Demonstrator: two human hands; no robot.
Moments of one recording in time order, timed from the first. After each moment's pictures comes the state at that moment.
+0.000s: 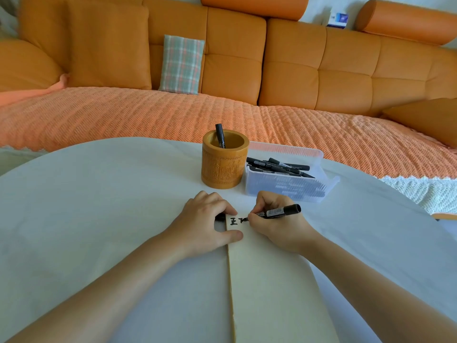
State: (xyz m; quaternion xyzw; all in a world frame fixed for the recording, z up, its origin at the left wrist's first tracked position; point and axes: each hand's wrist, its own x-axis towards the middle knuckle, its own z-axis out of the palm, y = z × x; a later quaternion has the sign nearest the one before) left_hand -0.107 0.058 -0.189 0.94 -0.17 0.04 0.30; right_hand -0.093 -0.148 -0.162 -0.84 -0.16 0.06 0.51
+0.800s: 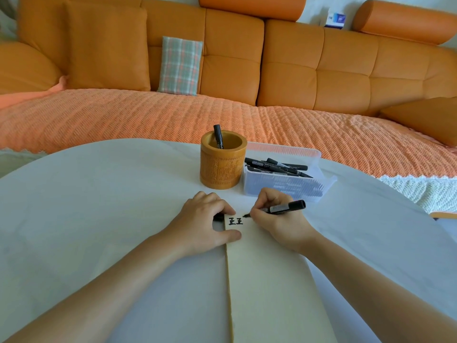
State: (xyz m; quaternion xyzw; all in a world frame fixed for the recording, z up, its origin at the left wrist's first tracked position) left_hand -0.106 0.058 -0.188 0.94 -0.17 0.04 0.30; right_hand -0.094 -0.150 -0.160 -0.82 -0.14 0.06 0.56
